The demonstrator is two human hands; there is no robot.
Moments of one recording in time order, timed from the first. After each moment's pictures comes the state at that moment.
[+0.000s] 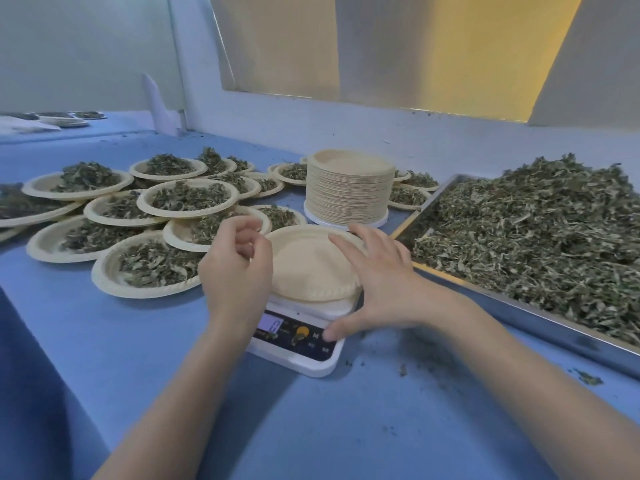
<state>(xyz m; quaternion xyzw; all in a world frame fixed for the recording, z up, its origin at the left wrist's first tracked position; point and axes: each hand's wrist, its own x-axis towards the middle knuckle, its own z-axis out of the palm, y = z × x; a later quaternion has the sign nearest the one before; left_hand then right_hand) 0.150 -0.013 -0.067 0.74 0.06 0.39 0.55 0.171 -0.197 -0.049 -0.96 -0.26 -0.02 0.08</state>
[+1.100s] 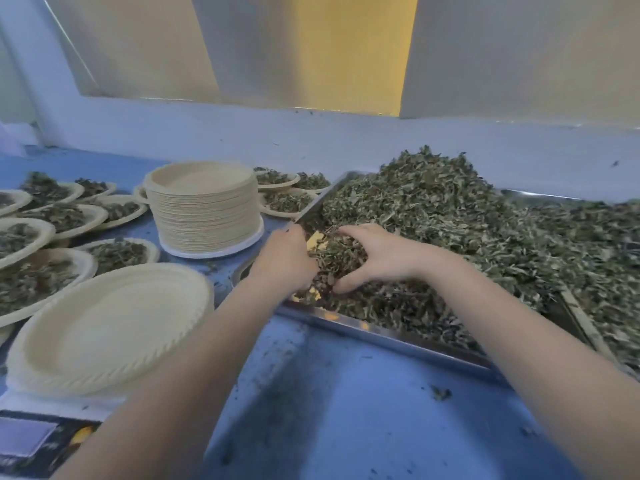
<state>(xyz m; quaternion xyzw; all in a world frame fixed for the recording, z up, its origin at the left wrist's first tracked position) 0.255 -0.223 -0.031 0.96 -0.14 0.04 0.23 0.235 -0.389 -0.018 -0.98 -0.09 0.08 0.17</state>
